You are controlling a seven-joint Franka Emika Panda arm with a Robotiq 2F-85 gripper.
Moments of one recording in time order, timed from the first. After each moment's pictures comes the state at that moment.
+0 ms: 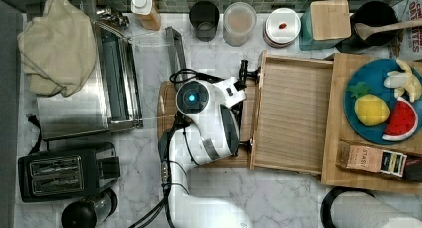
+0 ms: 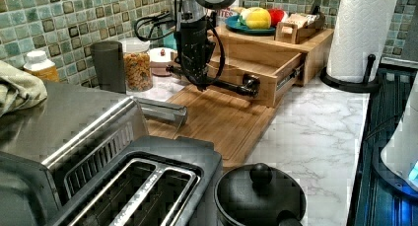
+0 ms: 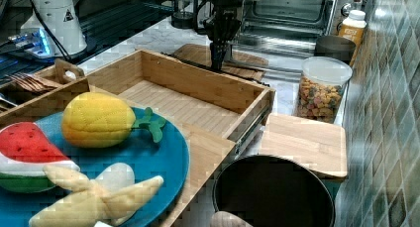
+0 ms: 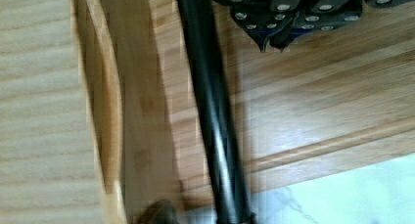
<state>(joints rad) 0.07 0.24 0.00 -2.21 -0.33 0.81 -0.16</state>
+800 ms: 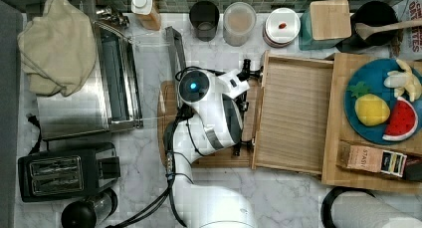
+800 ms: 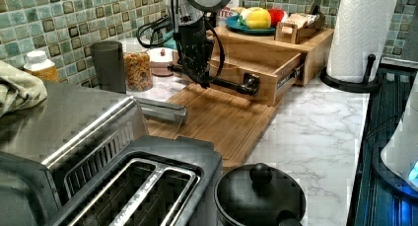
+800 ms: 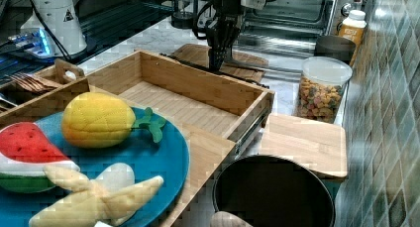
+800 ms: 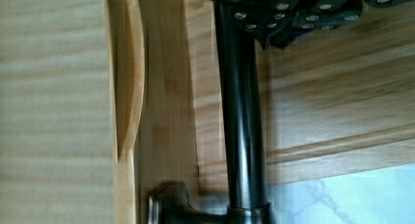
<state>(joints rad) 0.07 0.30 0.00 -2.14 -0.43 0.74 -0.21</state>
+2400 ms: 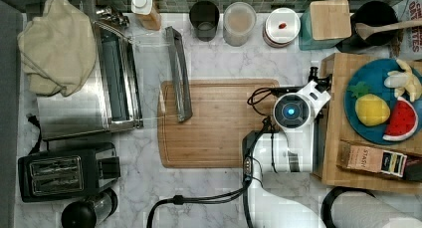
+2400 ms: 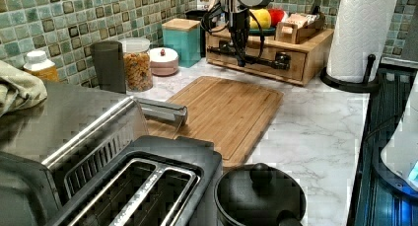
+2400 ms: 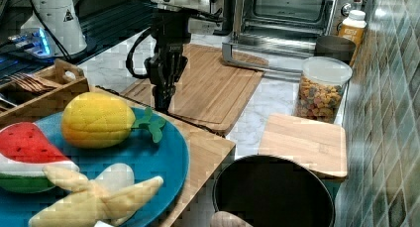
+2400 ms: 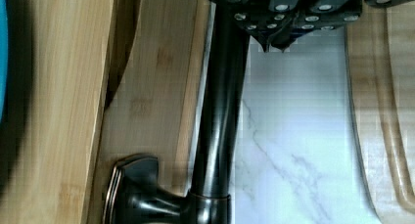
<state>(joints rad) -0.12 0.27 -0.23 -2.24 -0.47 1.00 -0.75</state>
